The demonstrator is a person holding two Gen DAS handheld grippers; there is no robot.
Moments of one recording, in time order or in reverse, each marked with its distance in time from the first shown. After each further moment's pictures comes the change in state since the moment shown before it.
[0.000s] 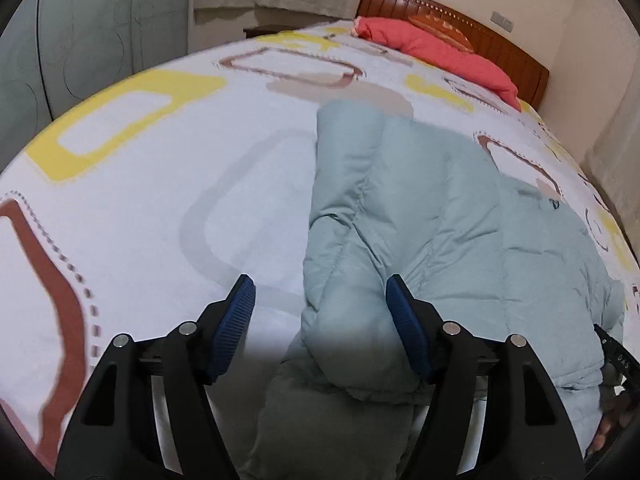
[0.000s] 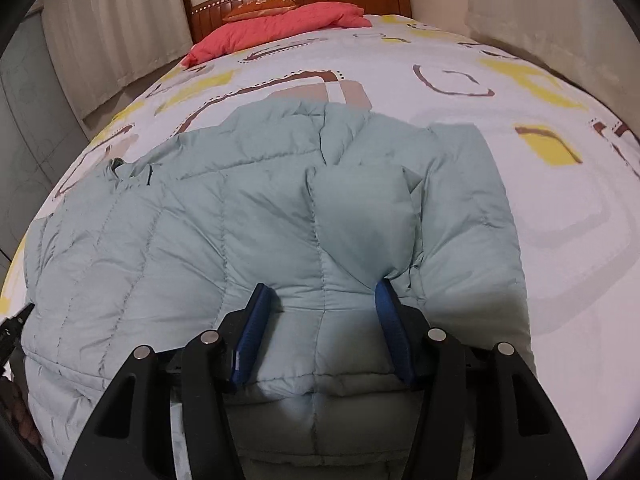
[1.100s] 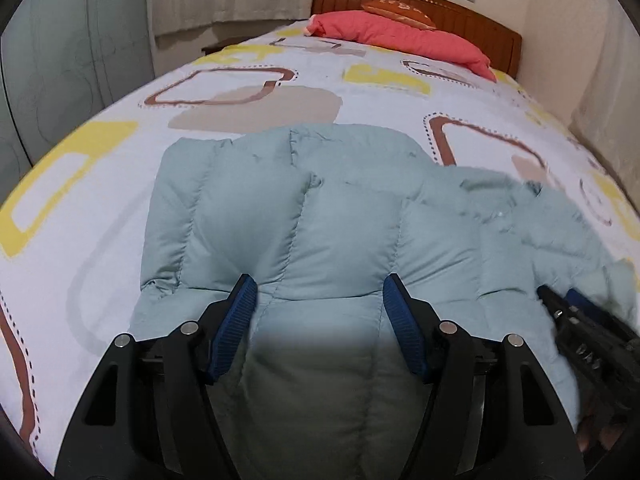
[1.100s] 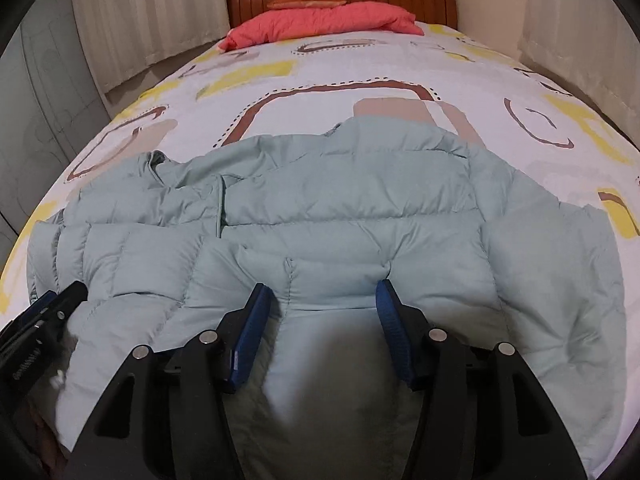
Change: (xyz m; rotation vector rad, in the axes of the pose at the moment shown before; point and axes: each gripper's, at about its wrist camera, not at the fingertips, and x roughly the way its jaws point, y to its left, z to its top) left arm 0.046 -0.099 0.023 0.157 -0.008 -0.011; right arm 0.044 0.090 0.031 -0.110 -0.007 0.045
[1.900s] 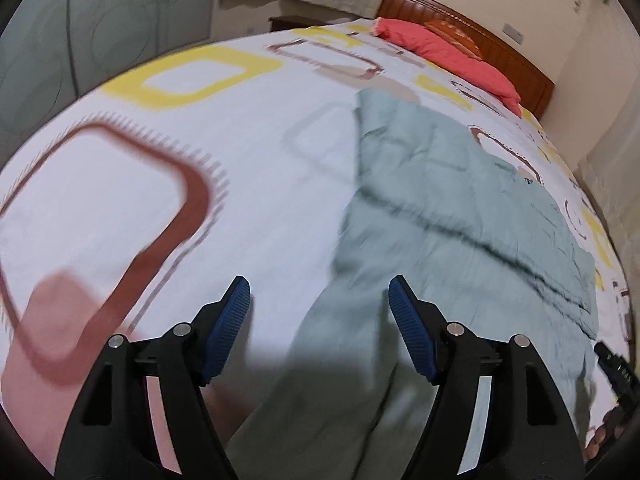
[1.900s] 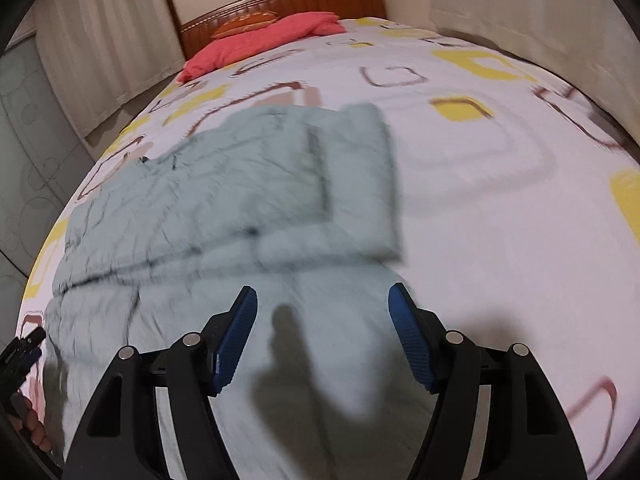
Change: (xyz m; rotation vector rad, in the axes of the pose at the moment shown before) left arm -0.140 0.136 -0.119 -0.270 0.054 -0.028; right arm -0.156 -0.126 -0.120 0.208 -0.007 -0.021
